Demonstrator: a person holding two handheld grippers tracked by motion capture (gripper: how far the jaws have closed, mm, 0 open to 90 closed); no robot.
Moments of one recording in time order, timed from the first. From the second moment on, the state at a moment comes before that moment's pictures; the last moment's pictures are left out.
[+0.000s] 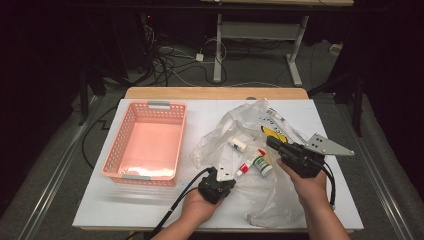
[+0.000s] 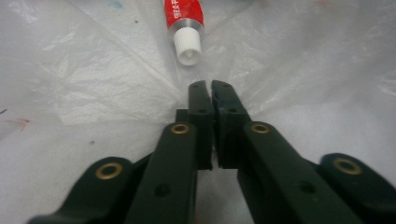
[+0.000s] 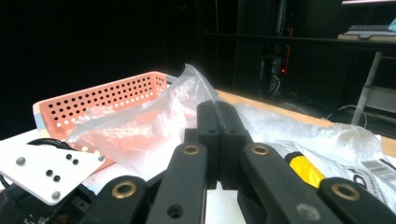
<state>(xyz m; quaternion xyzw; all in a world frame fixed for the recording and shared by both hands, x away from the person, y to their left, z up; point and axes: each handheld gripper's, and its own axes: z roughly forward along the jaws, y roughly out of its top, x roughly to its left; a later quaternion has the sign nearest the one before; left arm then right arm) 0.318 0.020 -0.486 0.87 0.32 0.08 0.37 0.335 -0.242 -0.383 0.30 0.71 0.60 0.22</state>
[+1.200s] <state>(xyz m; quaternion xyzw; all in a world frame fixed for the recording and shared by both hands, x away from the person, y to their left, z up) 0.321 0.068 -0.402 0.76 0.30 0.21 0.54 0.337 -0.243 -0.368 0.30 0.68 0.62 0.25</state>
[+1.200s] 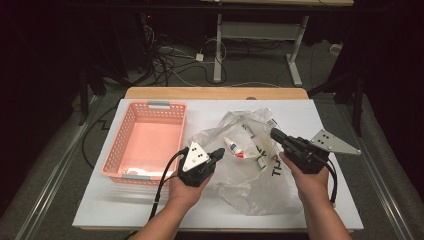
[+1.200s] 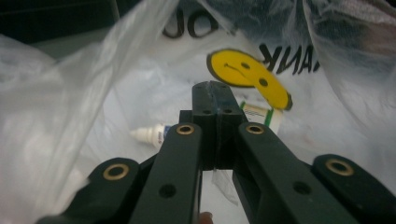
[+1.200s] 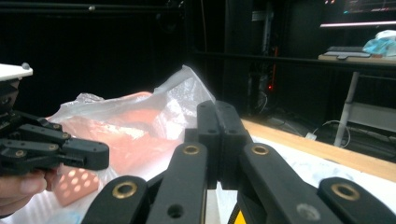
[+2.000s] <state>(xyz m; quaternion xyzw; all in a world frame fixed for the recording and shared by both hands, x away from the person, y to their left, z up) 0.378 0.035 -0.275 0.72 0.26 0.29 0.58 0.374 -0.250 -0.297 0.32 0.62 0.64 0.32</state>
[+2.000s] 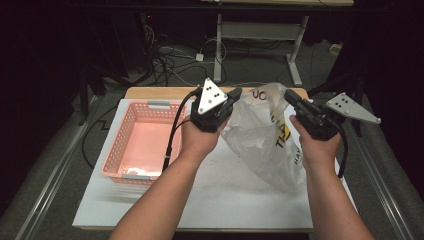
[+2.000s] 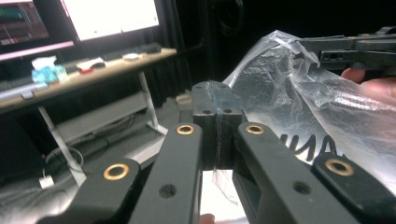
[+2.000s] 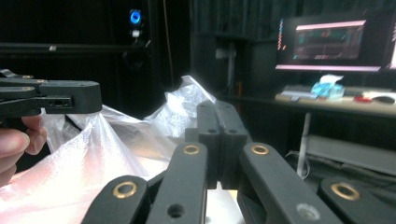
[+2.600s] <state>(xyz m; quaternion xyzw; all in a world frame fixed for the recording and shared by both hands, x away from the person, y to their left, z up) 0.401 0.013 -0.224 0.70 0.24 0.32 0.60 0.389 -0.274 -0.247 0.33 0.58 0.64 0.37</state>
